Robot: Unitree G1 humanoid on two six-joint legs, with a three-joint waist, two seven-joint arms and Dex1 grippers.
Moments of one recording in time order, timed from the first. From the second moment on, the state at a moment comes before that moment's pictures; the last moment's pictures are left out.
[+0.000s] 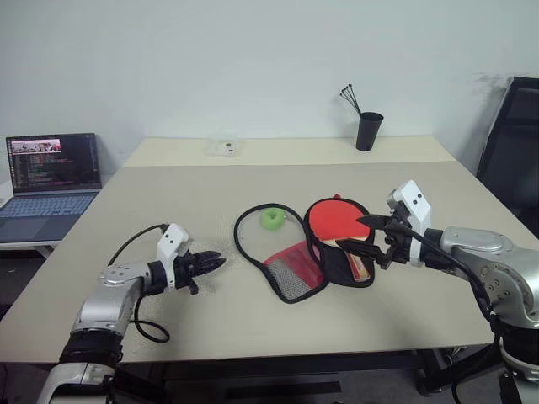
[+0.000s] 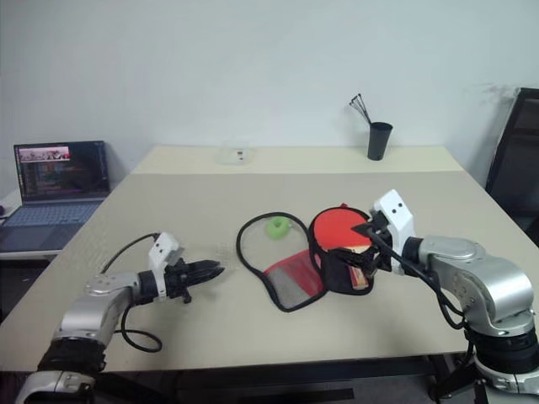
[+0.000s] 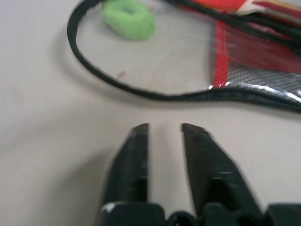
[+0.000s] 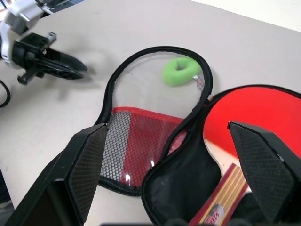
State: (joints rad) left arm -0.48 0.65 0.05 0.42 -0.30 0.25 -1.04; right arm -0.57 -0.64 -0.09 -0.46 0.58 1.14 0.66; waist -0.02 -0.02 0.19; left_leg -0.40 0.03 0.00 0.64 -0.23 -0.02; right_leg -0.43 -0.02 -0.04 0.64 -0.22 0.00
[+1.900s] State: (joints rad) left arm -0.81 0.46 0.00 0.87 -0.05 0.06 -0.79; right arm -0.49 -0.68 -0.11 -0.48 0.69 1.12 0.61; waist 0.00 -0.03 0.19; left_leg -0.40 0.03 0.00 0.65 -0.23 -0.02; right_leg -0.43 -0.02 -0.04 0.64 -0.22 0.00
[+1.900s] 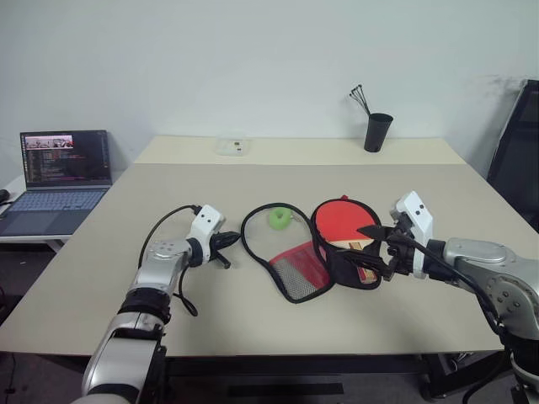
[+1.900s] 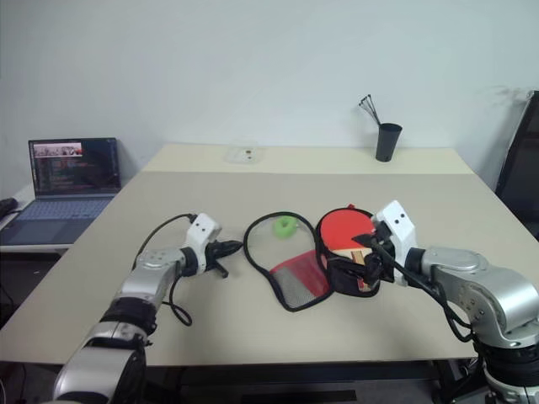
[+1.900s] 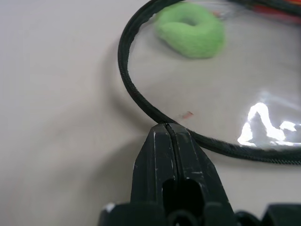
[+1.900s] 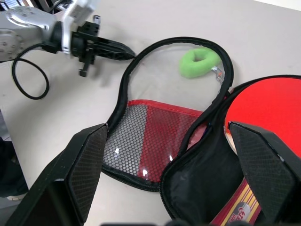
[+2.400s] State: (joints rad) left arm -0.92 0.41 -0.01 1.07 -0.01 -0.06 -0.74; right arm -0.48 -0.68 -0.12 -0.52 0.73 1.14 0.58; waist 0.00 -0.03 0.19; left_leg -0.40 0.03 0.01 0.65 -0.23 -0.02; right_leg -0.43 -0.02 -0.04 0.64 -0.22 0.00
